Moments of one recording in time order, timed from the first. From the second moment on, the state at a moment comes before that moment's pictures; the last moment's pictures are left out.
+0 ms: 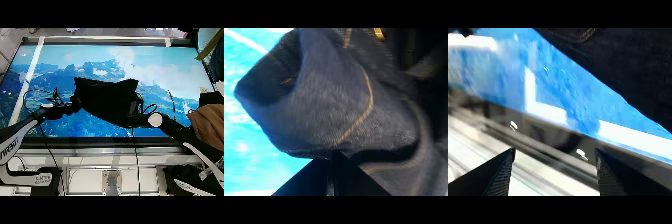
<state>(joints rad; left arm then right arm) -0.04 -1.47 0.73 0.24 -0.54 -0.94 0.60 -1.12 0.73 -0.79 0.59 1.74</state>
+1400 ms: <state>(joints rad) -0.08 -1.28 0.73 0.39 -0.74 -0.94 0.57 -1.16 0.47 -0.91 0.12 2.46</state>
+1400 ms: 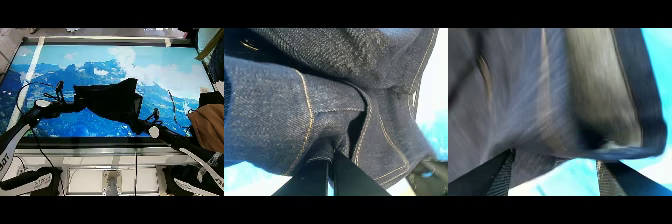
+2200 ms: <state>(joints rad) -0.08 -1.28 0.73 0.39 -0.74 -0.94 0.46 -1.15 0.52 -0.96 0.16 2.45</state>
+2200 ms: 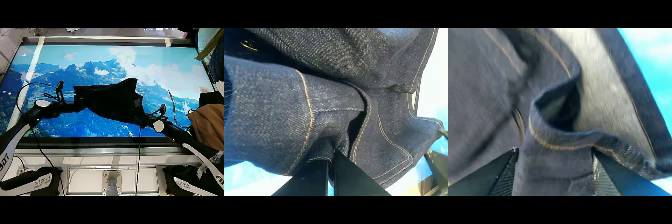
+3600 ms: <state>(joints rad) -0.03 -0.69 1.14 0.82 -1.05 -1.21 0.45 -0.68 1.19 -1.15 0.83 1.87</state>
